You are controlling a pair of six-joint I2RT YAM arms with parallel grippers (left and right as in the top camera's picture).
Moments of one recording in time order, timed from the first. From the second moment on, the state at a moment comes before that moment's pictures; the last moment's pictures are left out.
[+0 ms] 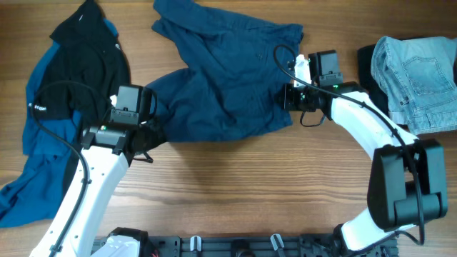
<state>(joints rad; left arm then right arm) -0.18 1.26 0.96 -0.94 -0.10 -0.56 0.17 1.77 1.08 -0.41 -0.39 0.20</state>
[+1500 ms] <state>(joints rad) -0.18 1.20 1.02 -1.16 -0.04 -0.58 0.05 1.60 0.92 -0.91 -0.53 0.21</state>
